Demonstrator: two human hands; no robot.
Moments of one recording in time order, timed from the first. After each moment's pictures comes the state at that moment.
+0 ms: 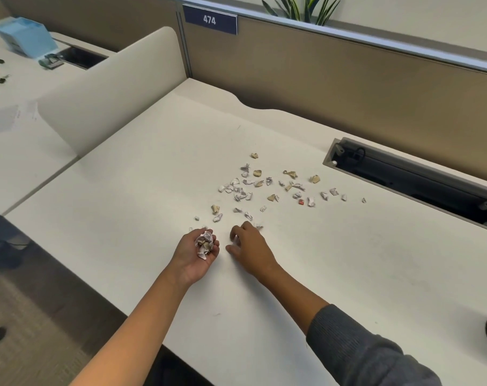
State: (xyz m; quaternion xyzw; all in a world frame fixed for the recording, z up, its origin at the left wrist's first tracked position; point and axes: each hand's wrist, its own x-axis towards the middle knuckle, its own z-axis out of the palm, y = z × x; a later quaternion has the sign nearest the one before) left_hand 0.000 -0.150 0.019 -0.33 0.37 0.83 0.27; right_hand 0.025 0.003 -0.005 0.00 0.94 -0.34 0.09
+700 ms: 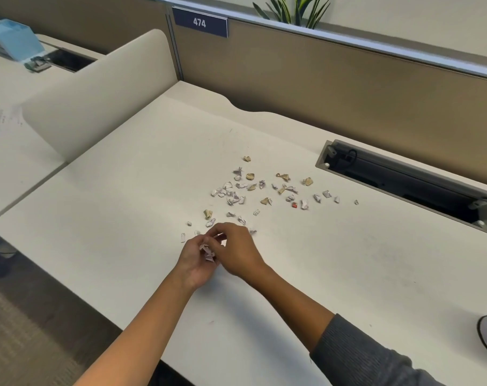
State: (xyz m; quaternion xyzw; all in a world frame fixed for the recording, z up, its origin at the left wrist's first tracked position) left_hand -0.001 -0.125 0.015 -0.30 0.39 0.82 0.28; right_hand 0.024 -0.017 0.038 0.04 0.86 -0.51 0.05
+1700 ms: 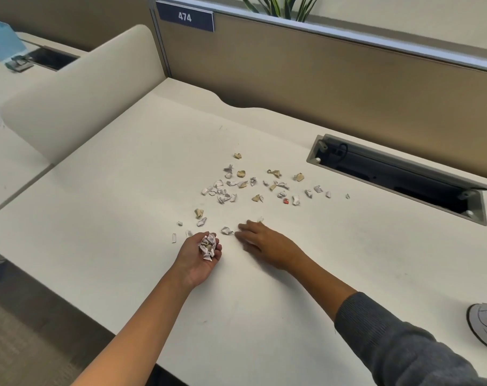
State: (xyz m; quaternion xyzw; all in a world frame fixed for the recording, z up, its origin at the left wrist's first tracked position) left_hand -0.005 -0.111 0.008 -0.33 0.38 0.81 0.31; right_hand 0.020 0.098 -0.023 -0.21 0.95 -0.22 0.06
